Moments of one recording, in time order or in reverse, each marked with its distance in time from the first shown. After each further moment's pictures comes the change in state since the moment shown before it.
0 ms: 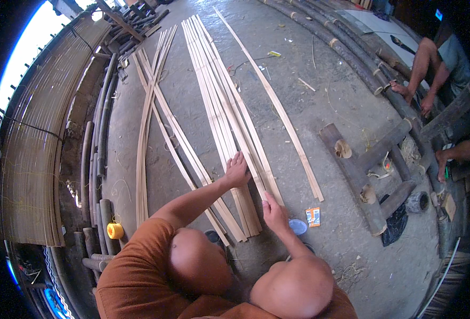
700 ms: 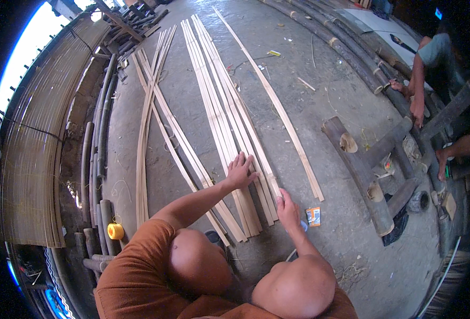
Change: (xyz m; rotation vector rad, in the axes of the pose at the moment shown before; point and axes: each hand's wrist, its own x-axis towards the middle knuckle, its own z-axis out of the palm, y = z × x) left_hand -0.006 0.016 -0.002 -0.136 0.012 -0.033; right_hand 0.006 0.022 -0.030 -0.022 0.116 0.051
